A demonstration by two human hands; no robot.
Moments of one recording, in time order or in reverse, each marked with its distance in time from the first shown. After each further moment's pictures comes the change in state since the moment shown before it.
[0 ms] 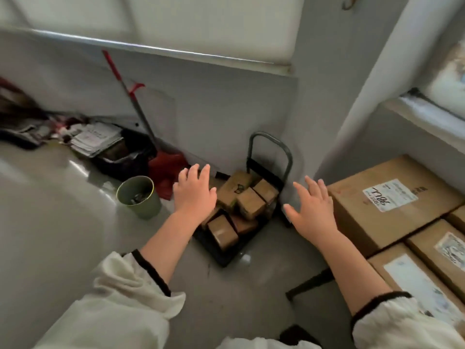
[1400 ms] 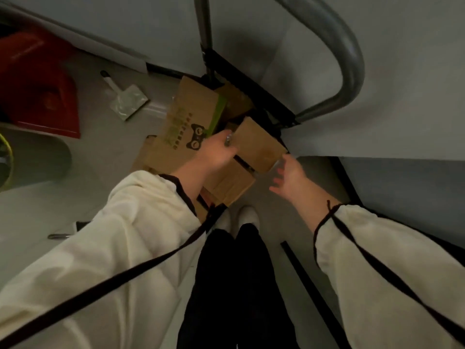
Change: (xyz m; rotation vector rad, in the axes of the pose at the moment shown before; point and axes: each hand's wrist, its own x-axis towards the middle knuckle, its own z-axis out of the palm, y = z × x) left_hand 0.380 0.078 0.543 -0.542 -0.991 -0.190; right_hand 0.407 0.180 0.420 1.202 -0.408 1.629
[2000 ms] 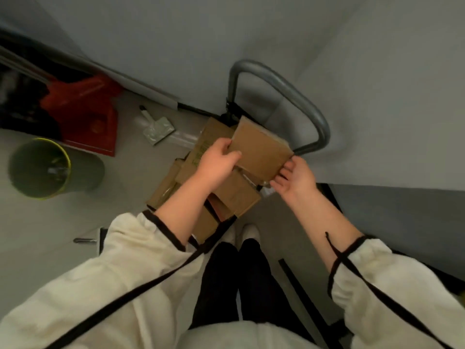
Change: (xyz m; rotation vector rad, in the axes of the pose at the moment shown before) left_hand -0.146 0.076 -0.097 -0.353 0.257 0.085; right_hand -0.176 -0.030 0.018 0.205 -0.199 -0.263
